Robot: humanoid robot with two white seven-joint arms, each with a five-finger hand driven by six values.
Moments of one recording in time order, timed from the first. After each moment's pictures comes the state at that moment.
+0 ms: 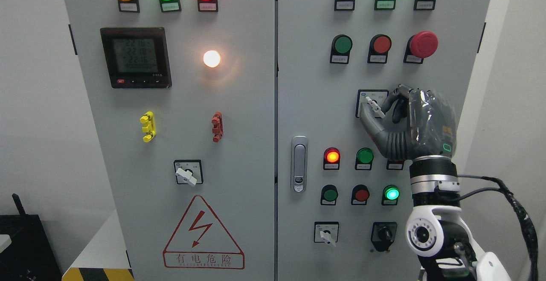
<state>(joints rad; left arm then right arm) 0.04 -0.09 0.00 0.00 0.00 -0.09 0.11 -0.77 -0.22 0.30 -1.76 0.73 0.45 -0.17</state>
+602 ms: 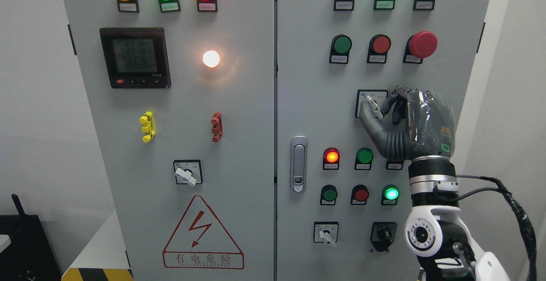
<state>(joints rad) 0.04 -0.09 0.00 0.00 0.00 -0.09 0.11 -0.77 -0.21 0.30 -1.76 0.73 0.45 -0.17</state>
